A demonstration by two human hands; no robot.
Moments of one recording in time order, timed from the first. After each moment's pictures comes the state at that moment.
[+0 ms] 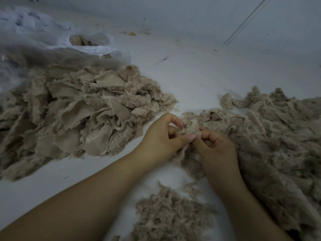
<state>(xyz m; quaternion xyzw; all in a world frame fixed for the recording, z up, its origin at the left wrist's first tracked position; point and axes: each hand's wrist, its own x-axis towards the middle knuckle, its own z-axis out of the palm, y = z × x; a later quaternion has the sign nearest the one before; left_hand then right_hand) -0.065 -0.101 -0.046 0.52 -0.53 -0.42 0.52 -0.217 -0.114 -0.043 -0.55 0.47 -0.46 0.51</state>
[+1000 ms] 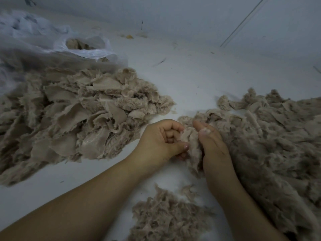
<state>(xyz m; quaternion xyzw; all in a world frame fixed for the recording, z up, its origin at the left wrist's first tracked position) -0.070 -0.094 -0.042 0.43 -0.48 -0.48 0.59 -0.214 -0.116 -0.037 -0.55 0.47 -0.47 0.51</state>
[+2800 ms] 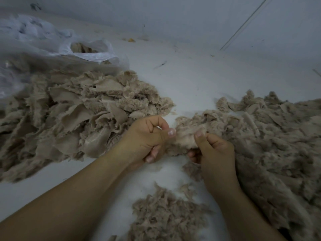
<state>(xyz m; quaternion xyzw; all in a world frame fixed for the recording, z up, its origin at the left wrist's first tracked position) -0.042 -0.083 -0.025 0.37 -0.44 -0.59 0.57 -0.218 -0.113 -0.045 -0.53 0.44 -0.52 0.51</state>
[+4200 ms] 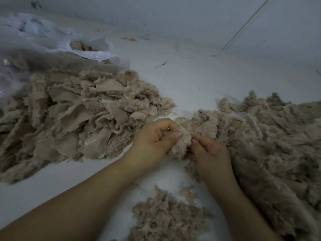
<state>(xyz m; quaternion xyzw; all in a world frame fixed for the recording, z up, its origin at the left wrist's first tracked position) -0.062 -0.083 -0.024 0.48 -0.56 -0.38 0.55 -0.216 -0.121 -0.051 -0.60 0.49 -0.41 0.47</state>
